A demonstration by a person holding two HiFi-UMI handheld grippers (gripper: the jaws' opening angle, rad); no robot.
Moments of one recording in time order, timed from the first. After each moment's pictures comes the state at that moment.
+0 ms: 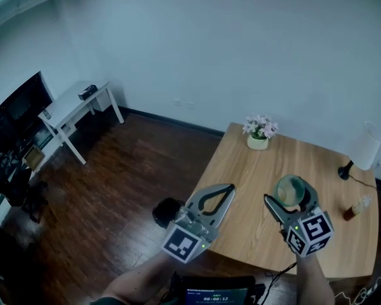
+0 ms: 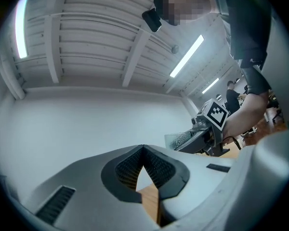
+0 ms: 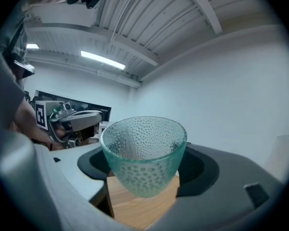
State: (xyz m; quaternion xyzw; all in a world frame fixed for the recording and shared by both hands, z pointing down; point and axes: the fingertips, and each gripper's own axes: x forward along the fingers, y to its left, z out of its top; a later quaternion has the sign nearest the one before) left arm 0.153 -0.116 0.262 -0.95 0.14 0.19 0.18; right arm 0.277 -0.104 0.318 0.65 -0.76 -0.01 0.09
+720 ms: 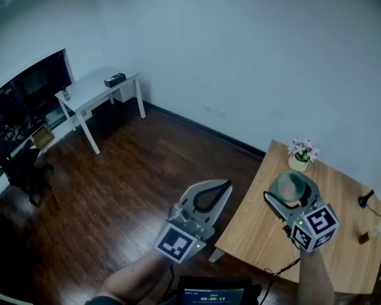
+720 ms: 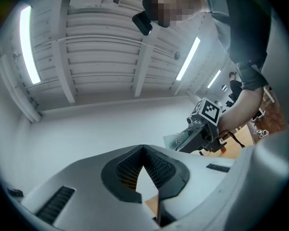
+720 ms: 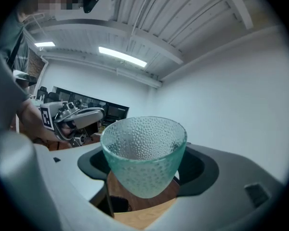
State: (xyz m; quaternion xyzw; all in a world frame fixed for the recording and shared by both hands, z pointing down) left arm -0.068 -0.234 0.239 -0.92 0.21 0.21 0.24; right arm 0.066 -0.246 0.281 0.56 -0.81 -0.05 0.13
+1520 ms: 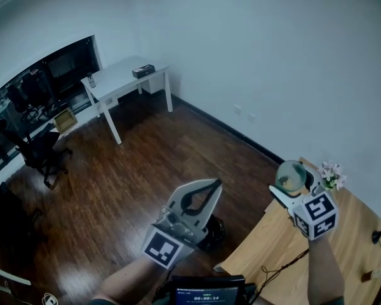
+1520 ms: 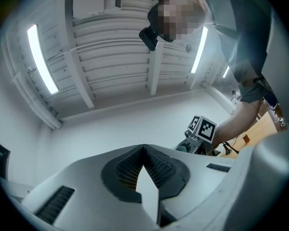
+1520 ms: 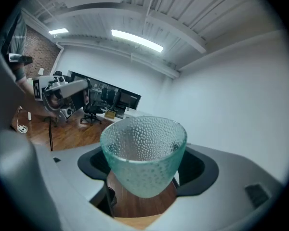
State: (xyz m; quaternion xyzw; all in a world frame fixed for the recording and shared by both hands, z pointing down) left arm -0.120 -0.319 0.212 -0.88 0.31 0.24 0.26; right arm 0.058 -0.400 0.296 0.50 -0.83 -0.08 0.24
